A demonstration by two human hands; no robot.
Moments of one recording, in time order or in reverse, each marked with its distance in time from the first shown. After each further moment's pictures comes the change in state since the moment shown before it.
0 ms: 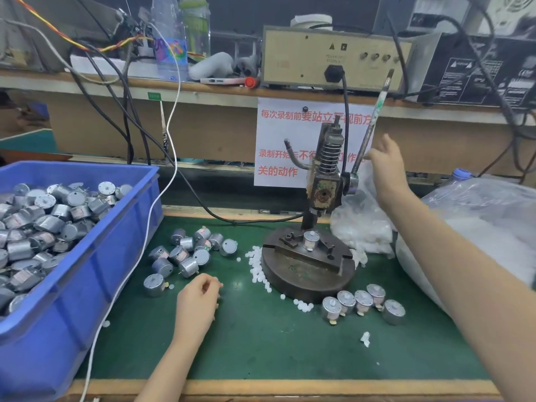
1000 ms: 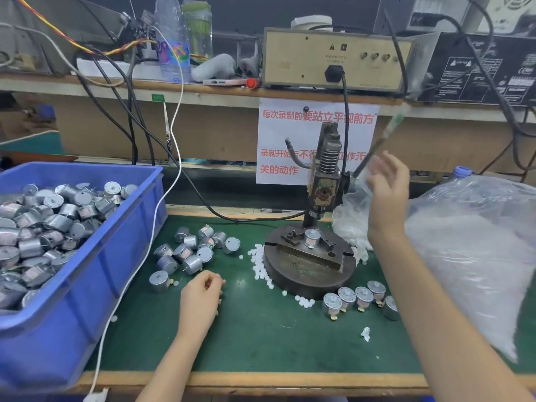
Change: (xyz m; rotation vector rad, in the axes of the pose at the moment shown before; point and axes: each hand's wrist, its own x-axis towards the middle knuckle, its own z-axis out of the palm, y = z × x) left_hand -0.002 0.002 -0.002 -0.010 0.005 0.004; right_hand -0.072 0.012 0.005 0.206 0.146 -0.208
